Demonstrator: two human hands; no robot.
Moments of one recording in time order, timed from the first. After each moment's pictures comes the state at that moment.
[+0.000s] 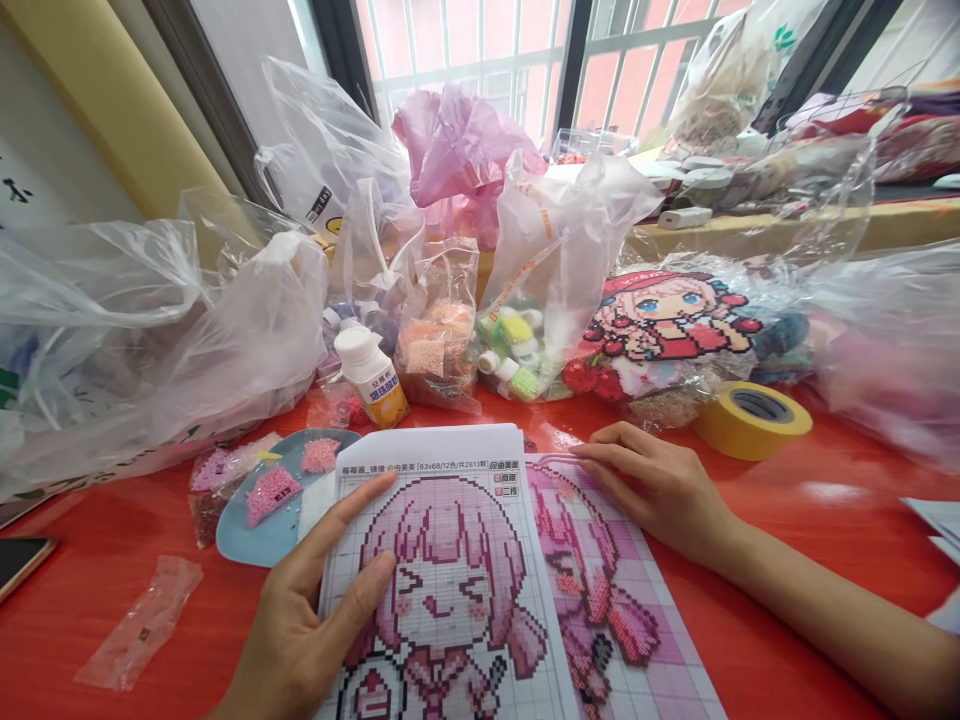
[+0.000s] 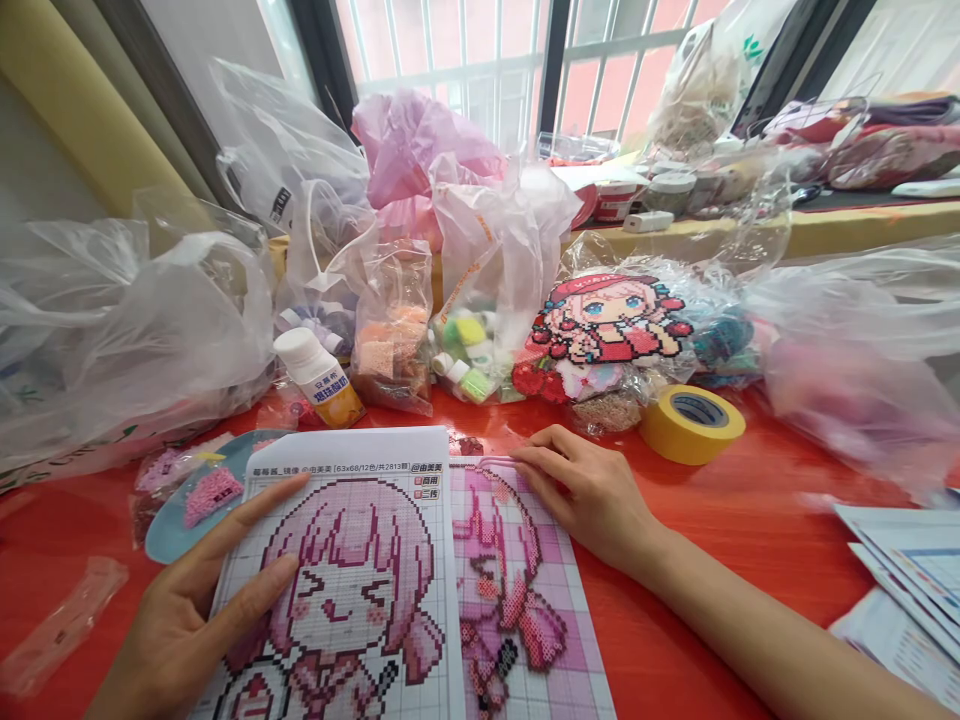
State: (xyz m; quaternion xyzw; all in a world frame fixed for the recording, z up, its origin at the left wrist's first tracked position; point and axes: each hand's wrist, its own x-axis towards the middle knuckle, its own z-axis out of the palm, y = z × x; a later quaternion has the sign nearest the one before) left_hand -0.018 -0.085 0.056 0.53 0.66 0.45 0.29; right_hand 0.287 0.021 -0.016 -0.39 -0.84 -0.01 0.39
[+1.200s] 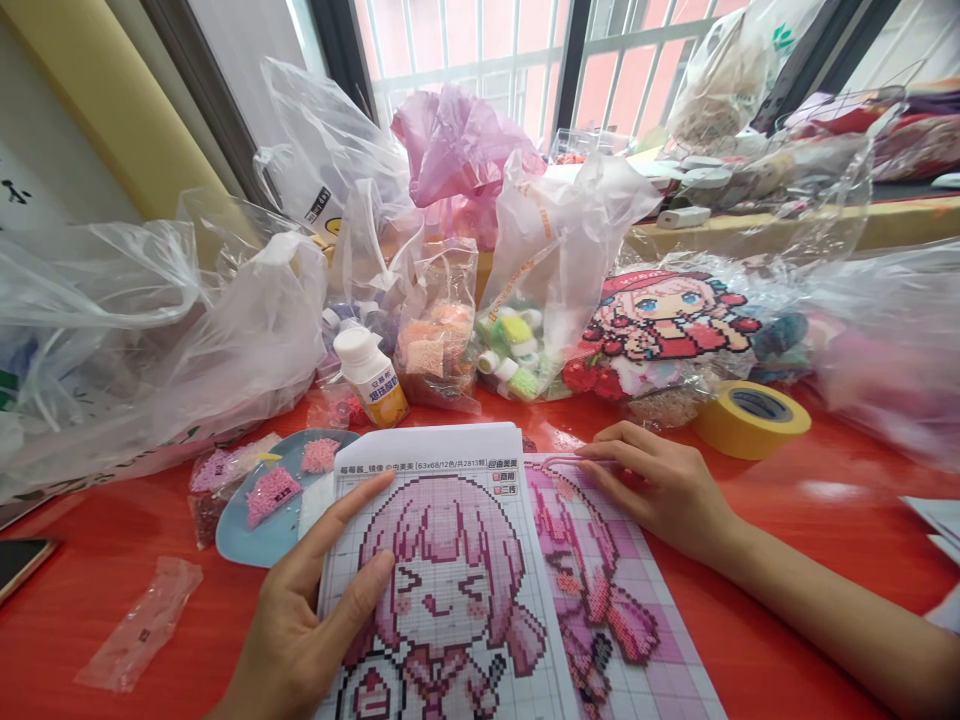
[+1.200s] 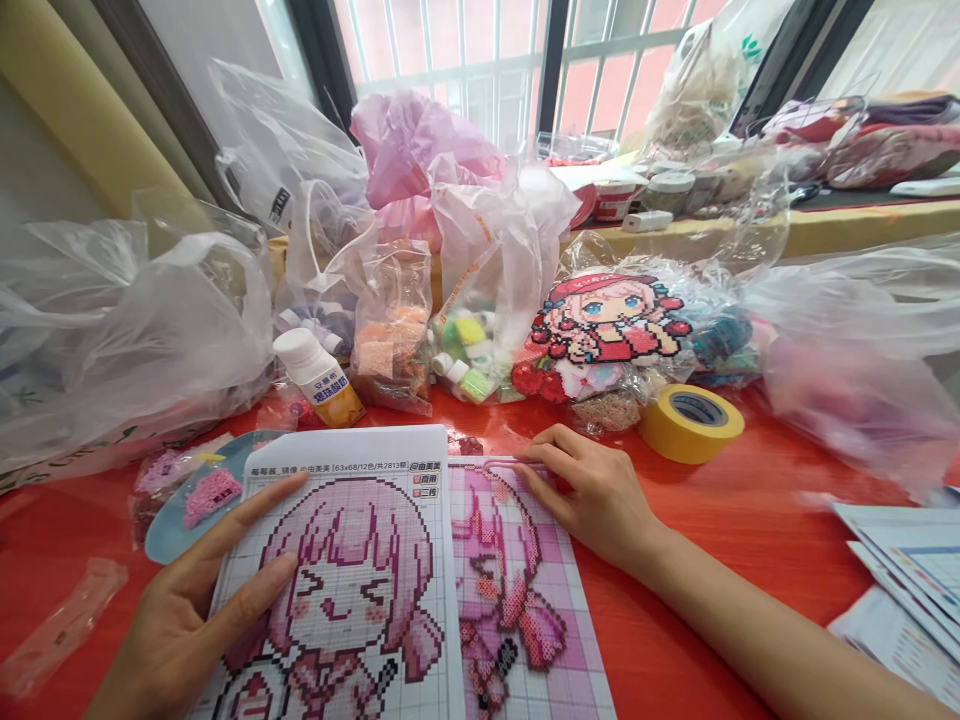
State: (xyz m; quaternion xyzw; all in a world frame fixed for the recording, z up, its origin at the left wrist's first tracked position) left_hand -0.019 -0.085 0.057 0.53 0.66 0.45 0.30; right_hand 0.285 0.018 -0.014 -0.40 -0.82 -0.01 0.40
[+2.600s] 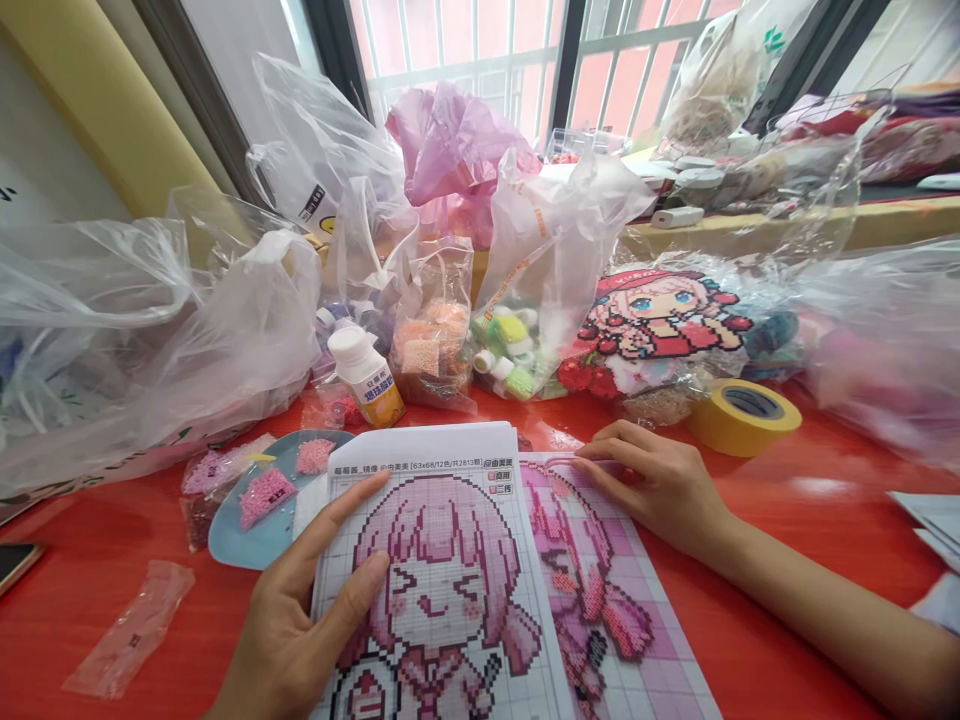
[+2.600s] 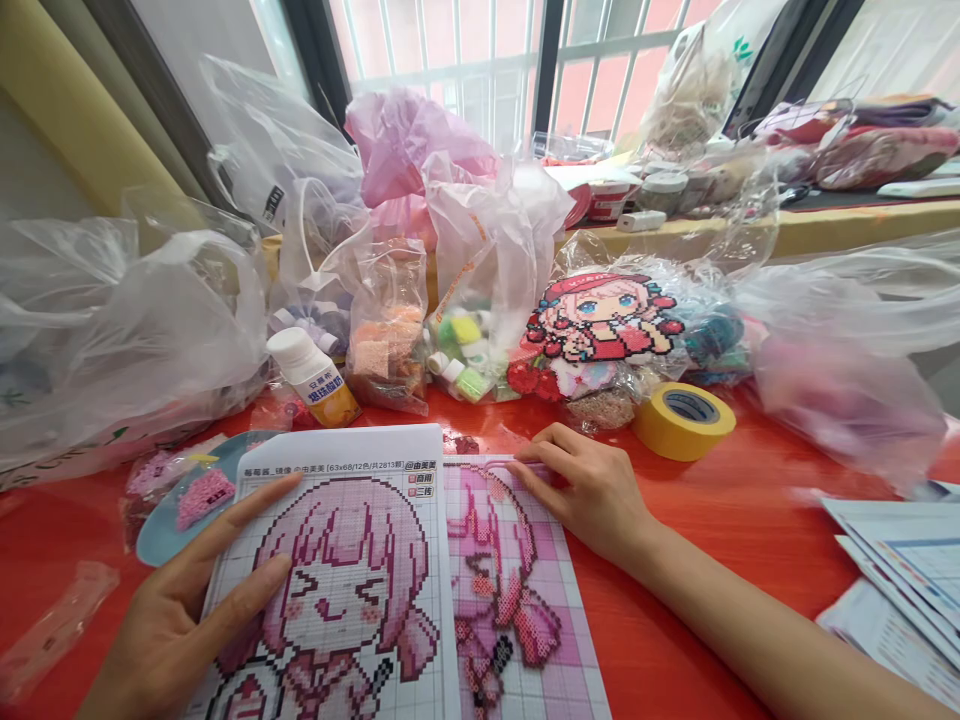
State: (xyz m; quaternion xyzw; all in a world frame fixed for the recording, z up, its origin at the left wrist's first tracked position) left_hand -0.018 -0.085 0.055 0.53 0.66 0.45 0.28; right_hand 0.287 0.020 -0.013 -0.40 -0.82 -0.02 0.41
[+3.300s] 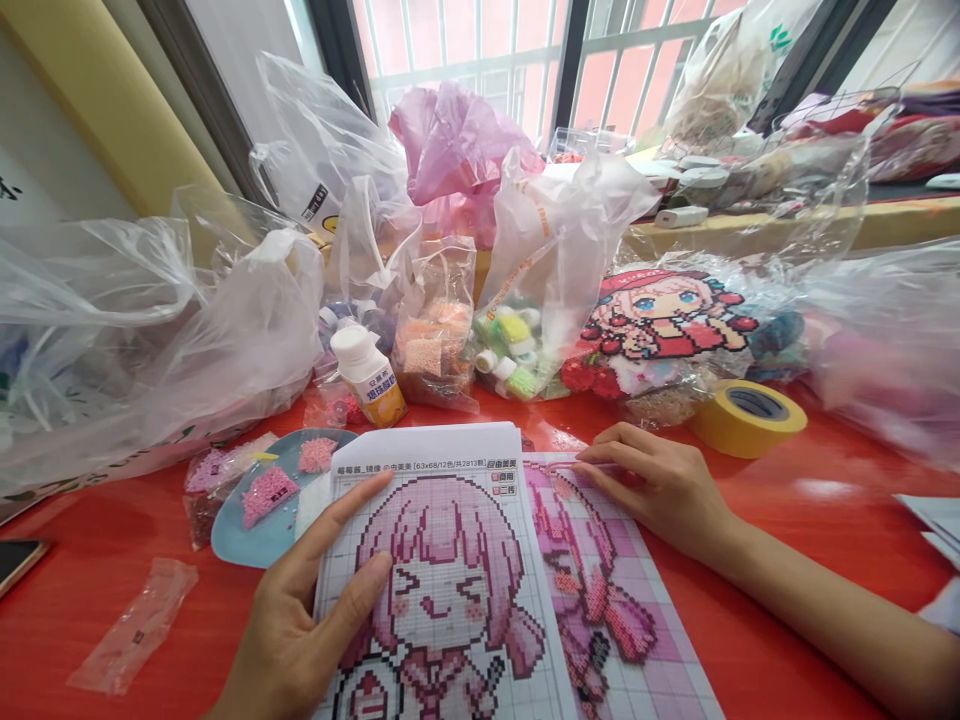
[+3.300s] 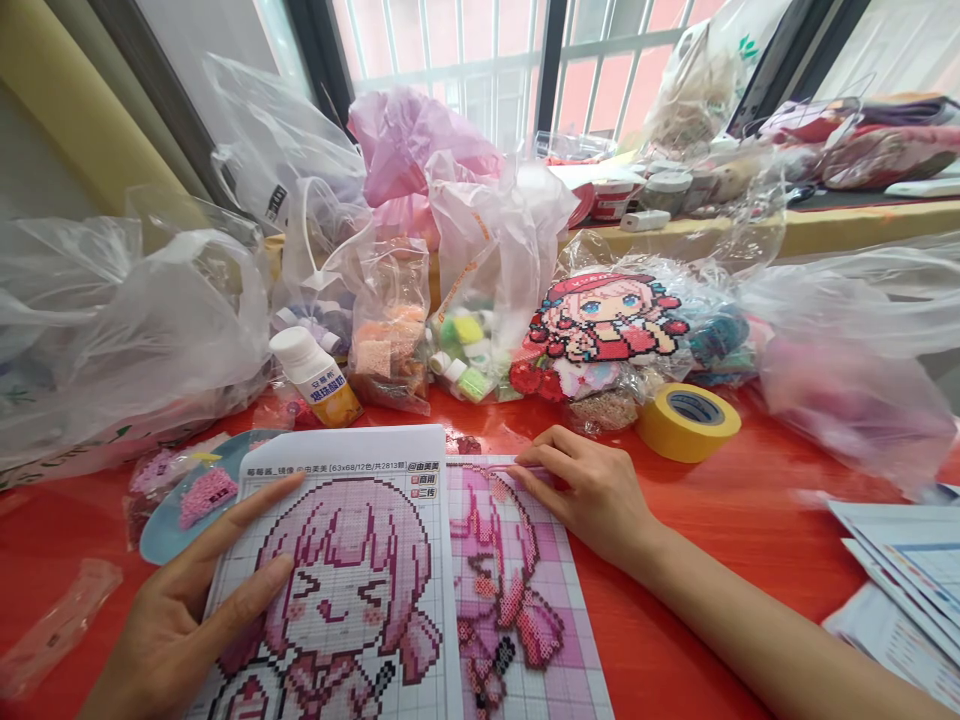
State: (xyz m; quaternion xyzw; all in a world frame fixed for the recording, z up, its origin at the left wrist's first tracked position) left_hand -0.019 -0.085 0.055 0.54 0.65 0.45 0.28; right_hand 0.287 0.021 -0.011 -0.40 -0.83 -0.02 0.39
